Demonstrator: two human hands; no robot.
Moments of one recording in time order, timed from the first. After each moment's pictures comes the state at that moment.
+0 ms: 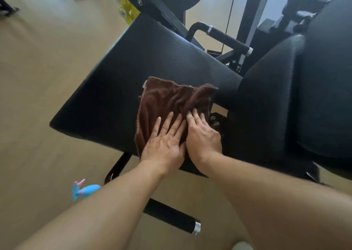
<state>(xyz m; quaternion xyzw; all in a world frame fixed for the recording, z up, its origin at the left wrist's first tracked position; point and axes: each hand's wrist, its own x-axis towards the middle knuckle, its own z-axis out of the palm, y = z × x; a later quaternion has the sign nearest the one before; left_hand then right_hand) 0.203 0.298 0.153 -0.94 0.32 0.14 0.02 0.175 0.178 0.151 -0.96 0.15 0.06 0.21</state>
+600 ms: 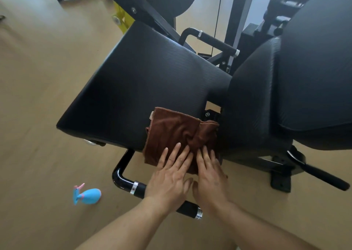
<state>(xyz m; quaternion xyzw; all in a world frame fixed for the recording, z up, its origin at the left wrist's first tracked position) 0.117 0.336 0.133 -0.91 0.39 0.13 -0.01 0.050 0.209 0.118 -0.94 0.17 0.11 0.27</state>
